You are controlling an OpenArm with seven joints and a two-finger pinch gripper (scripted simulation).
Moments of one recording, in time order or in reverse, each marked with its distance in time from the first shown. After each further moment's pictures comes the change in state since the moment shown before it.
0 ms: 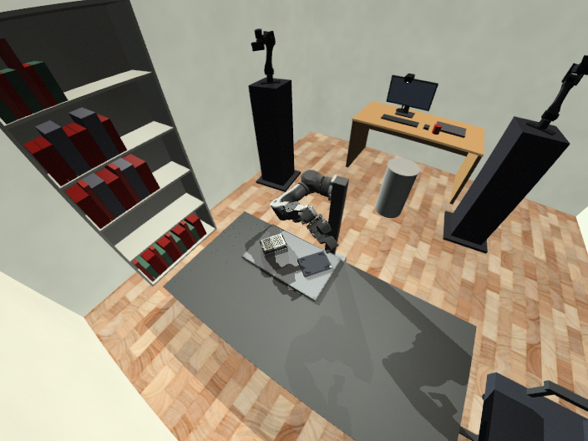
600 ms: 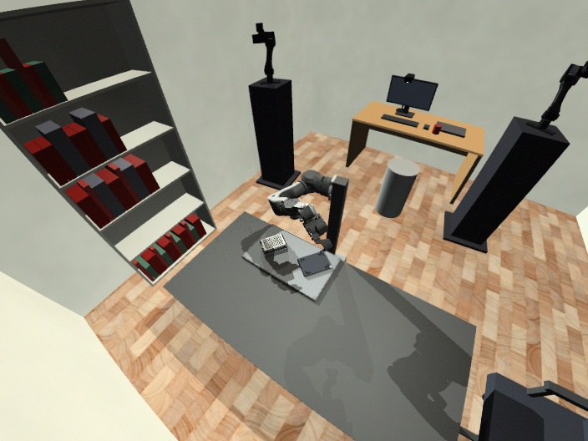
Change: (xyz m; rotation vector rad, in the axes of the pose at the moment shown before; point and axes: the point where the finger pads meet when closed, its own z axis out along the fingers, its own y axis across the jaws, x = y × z) arm -0.021 -0.036 -0.012 0.208 -0.142 -0.020
